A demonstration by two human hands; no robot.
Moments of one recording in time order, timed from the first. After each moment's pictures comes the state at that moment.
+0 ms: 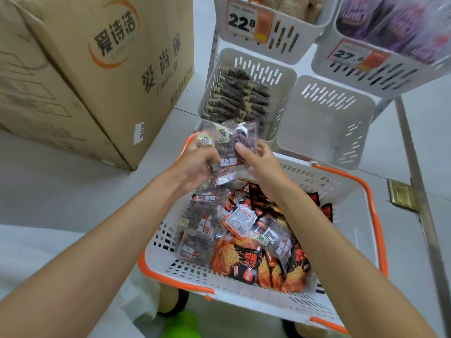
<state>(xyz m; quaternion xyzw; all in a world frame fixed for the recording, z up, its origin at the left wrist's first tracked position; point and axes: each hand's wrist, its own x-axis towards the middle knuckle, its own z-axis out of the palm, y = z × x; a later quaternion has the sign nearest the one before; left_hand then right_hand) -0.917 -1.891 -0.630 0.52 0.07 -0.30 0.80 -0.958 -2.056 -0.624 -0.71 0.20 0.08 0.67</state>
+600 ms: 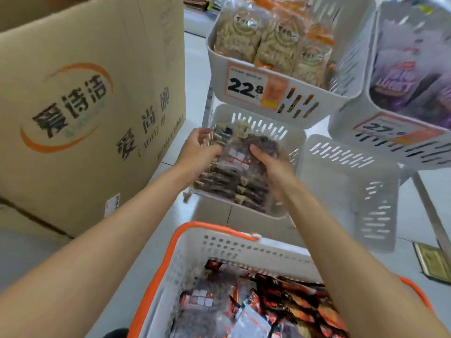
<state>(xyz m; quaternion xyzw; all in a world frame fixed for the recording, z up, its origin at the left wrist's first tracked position) -0.693 -1.937 -0.639 0.75 -0.03 -0.14 0.64 -0.733 -2.118 -0.657 -0.65 0.23 -0.05 0.72</state>
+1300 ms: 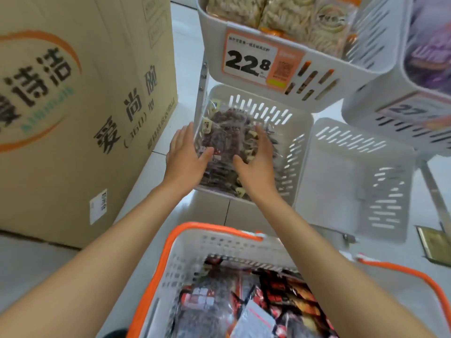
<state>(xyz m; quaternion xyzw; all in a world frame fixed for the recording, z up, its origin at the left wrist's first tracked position) -0.692 -1.931 -0.708 0.90 -0.08 -0.05 0.42 -0.748 -2.076 -0.683 -0.85 0.17 -0.12 0.48</state>
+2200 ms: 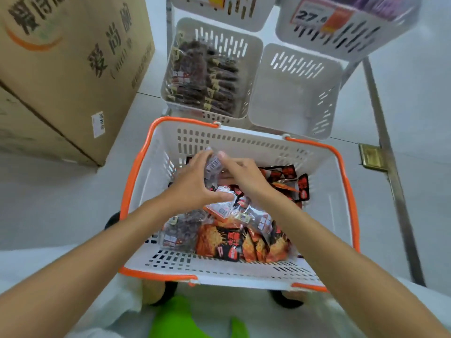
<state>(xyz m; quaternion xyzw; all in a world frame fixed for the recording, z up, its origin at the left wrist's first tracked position) -0.972 -1.915 -0.669 0.83 -0.20 -0.28 0.43 -1.009 -2.076 -0.665 -0.75 0.17 0.10 0.63</state>
